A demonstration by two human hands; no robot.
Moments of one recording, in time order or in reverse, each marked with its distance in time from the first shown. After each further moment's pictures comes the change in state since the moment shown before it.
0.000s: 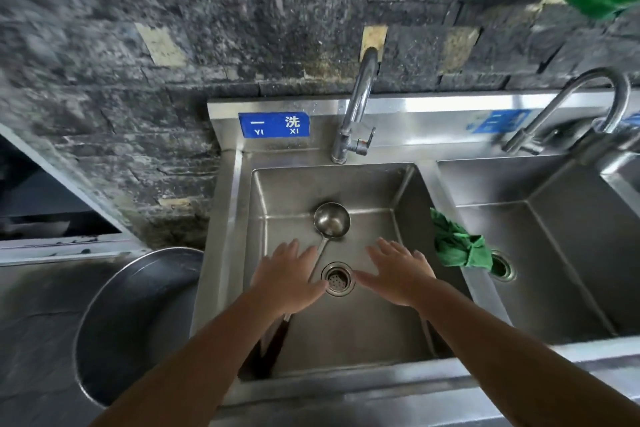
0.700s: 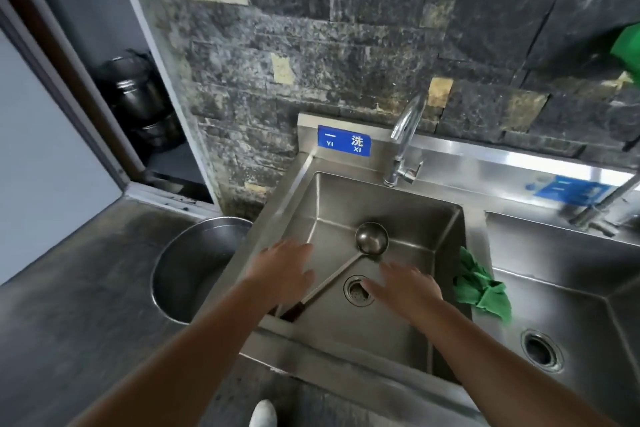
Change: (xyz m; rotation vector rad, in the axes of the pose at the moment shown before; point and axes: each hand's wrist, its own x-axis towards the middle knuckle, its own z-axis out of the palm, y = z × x) left_hand -0.127 0.070 0.001 -0.120 0.265 -0.309; right_hand -0.081 0.027 -0.009 -0.097 0.088 -0.254
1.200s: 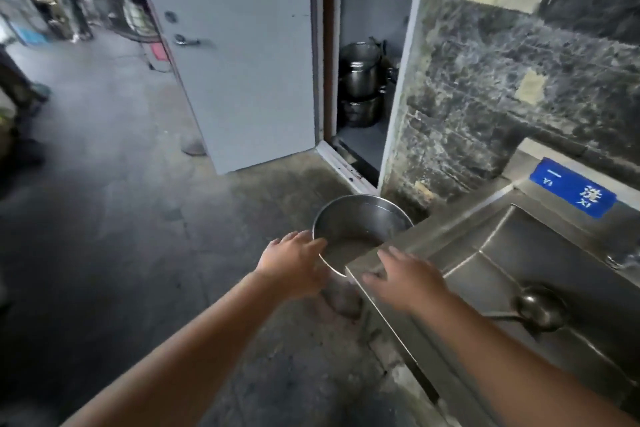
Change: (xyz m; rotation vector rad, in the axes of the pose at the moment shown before) left_hand -0.247 -0.125 0.014 -0.045 0.240 -0.653; right_hand -0.045 -0.248 0.029 -0.258 0.002 -0.748
